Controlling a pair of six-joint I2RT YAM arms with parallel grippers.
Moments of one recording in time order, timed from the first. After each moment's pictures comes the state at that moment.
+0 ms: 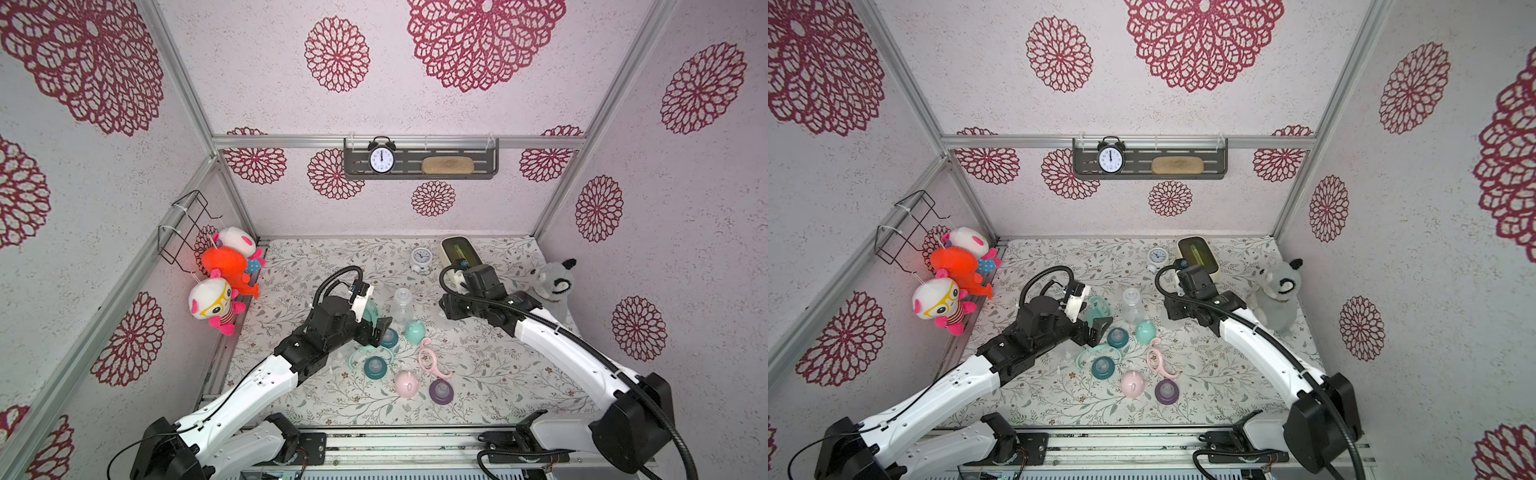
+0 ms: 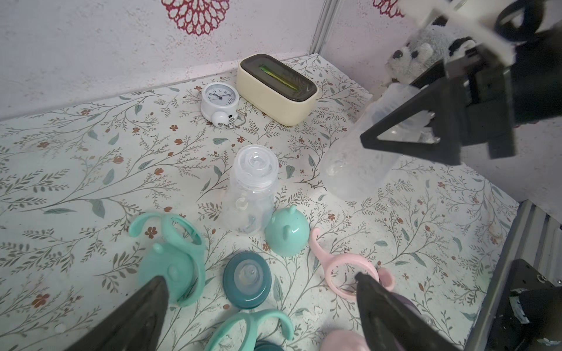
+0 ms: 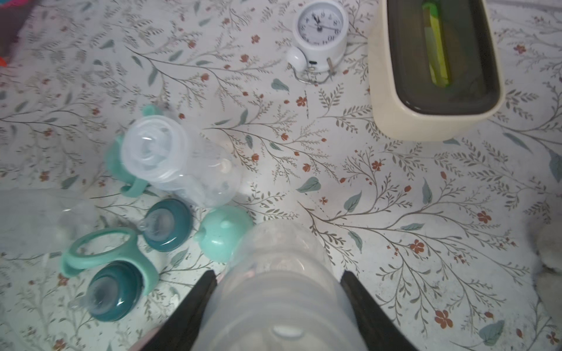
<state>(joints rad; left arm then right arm) -0.67 1.07 0.72 -0.11 0.06 -0.14 0.55 1.28 1.11 -0.64 0.03 0.23</state>
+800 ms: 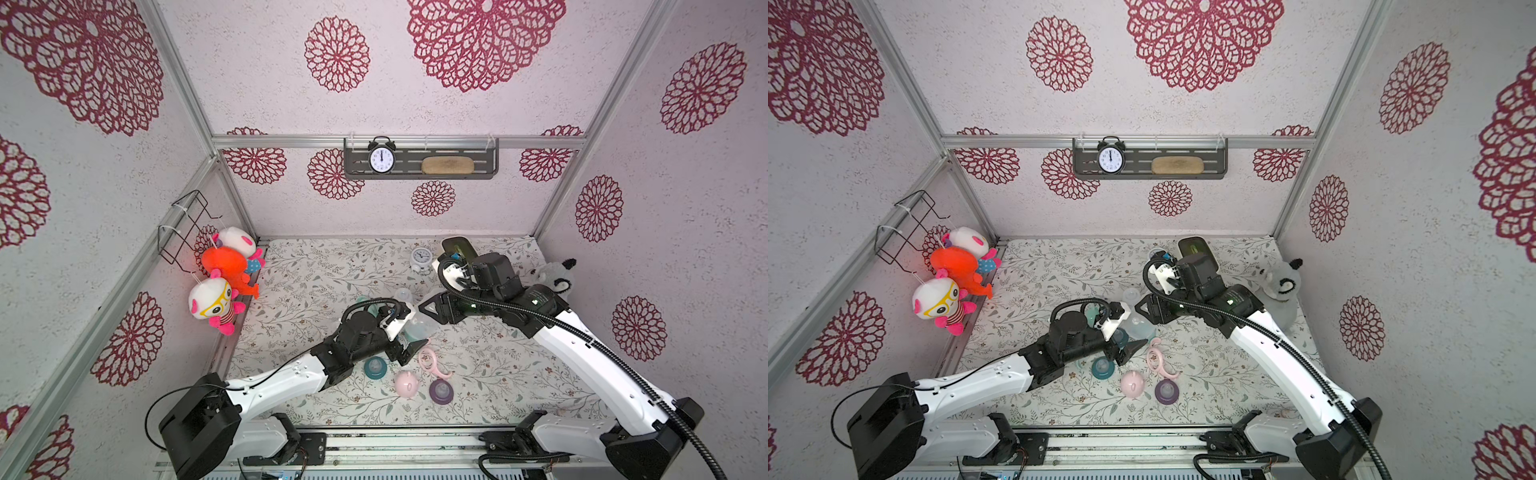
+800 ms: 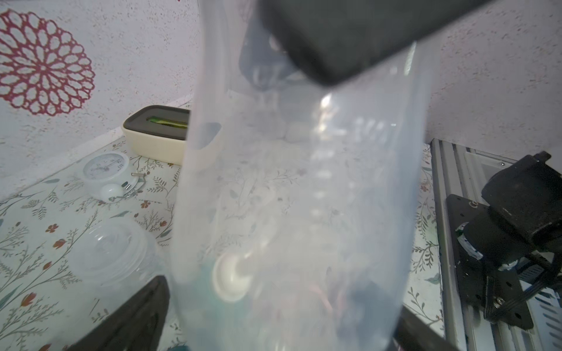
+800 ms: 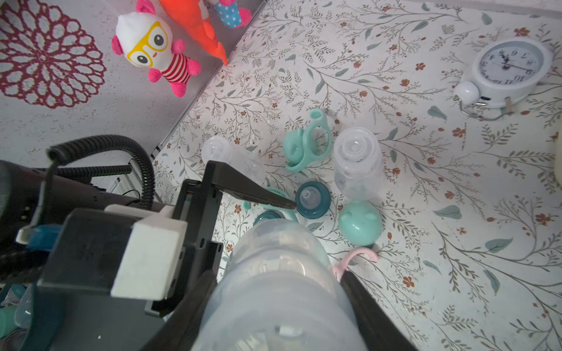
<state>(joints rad) -0.87 1.29 0.64 0.37 0.16 0.05 0.66 1.25 1.33 -0.81 -0.36 0.23</state>
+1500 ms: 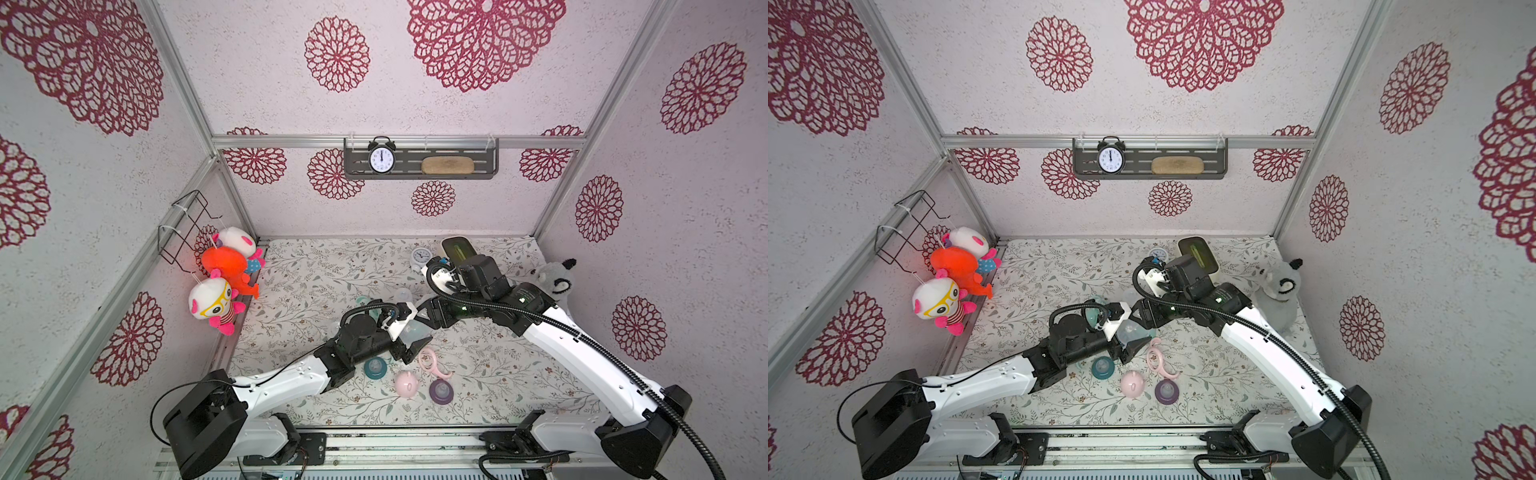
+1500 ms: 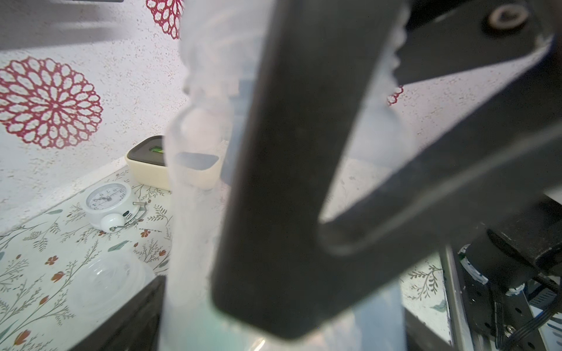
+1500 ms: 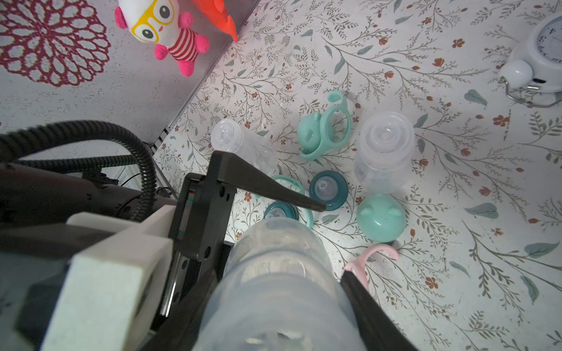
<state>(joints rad) -0.88 1.30 0.61 0.50 0.14 0.05 0.70 1.29 1.34 -0.82 -0.37 0.24</state>
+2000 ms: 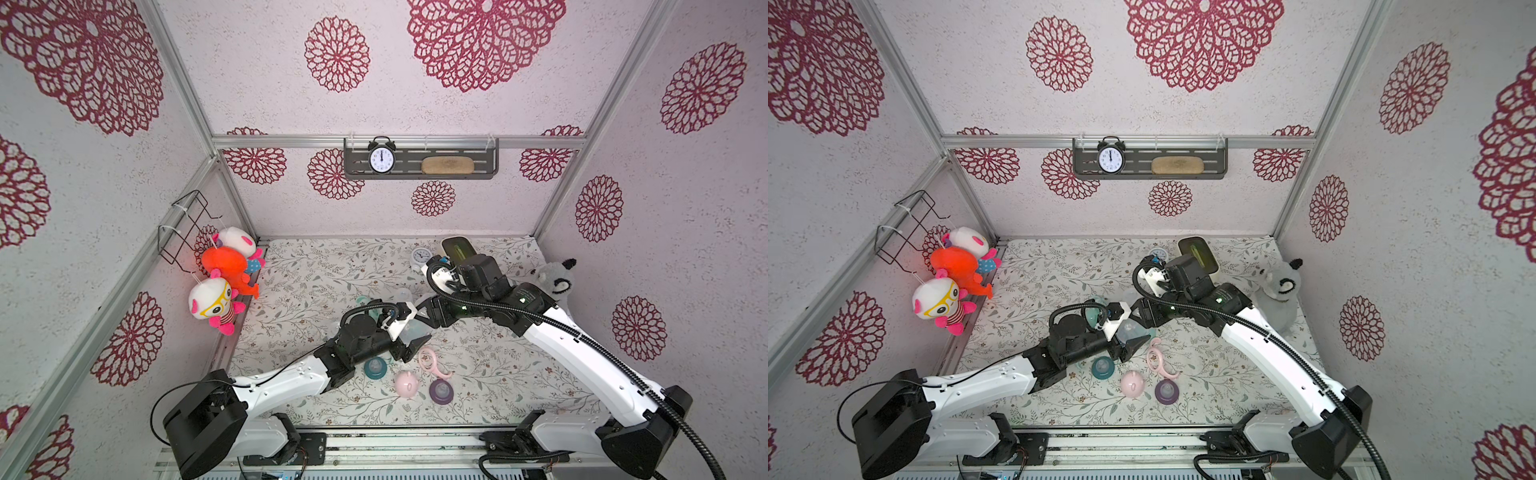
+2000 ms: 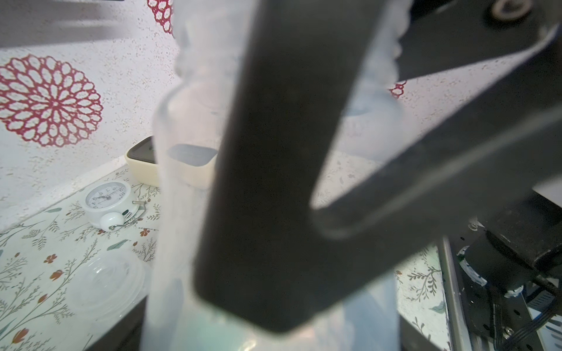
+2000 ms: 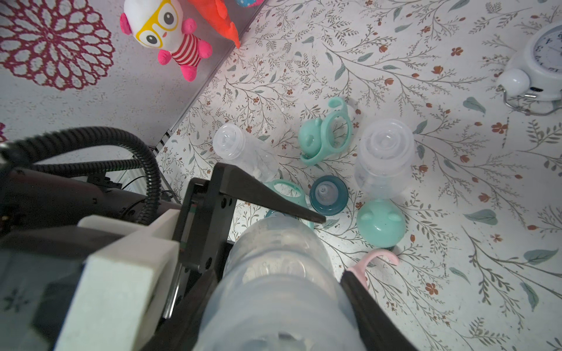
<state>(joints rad) -0.88 1.30 0.61 0.50 0.14 0.03 0.70 1.28 1.34 -0.80 -0.37 0.24</state>
